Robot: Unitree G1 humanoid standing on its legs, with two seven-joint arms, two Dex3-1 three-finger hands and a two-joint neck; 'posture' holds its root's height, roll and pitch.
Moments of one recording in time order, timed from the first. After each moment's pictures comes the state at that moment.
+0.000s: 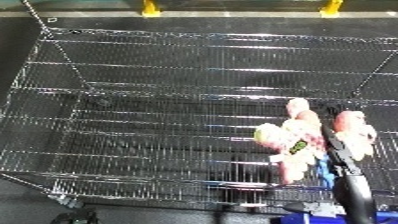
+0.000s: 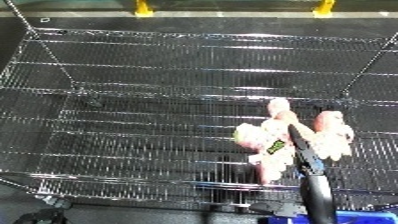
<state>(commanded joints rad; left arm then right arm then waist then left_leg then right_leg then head) 0.17 0.32 -0.01 0.04 -0.36 -0.07 0.18 -0.01 -0.37 -0.03 0.00 0.25 -0.15 -0.11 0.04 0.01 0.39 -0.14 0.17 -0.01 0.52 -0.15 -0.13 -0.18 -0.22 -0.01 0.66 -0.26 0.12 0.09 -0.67</state>
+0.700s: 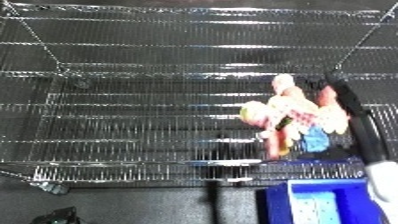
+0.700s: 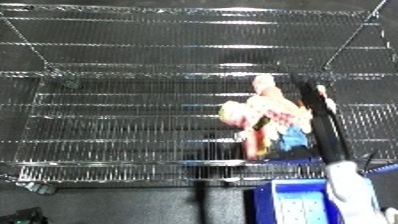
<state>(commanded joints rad) 0.18 0.37 -0.02 0.05 -0.41 -0.09 0.17 -0.23 -0.69 -0.01 0.15 0.07 -0.08 -0.11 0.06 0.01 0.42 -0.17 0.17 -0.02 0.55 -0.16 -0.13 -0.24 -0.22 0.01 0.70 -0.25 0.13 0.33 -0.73</state>
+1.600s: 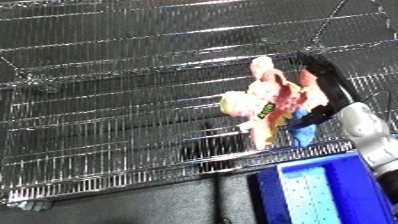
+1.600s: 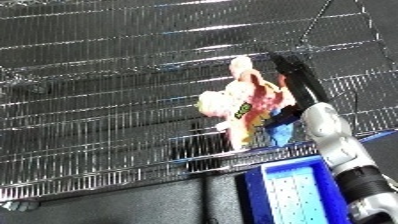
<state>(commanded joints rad) 0.16 0.42 -0.15 0.04 -0.46 -0.13 0.15 -0.74 -0.86 0.37 0.77 -0.02 0.01 -0.07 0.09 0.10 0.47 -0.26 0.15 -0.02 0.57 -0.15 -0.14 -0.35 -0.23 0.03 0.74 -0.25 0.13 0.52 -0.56</state>
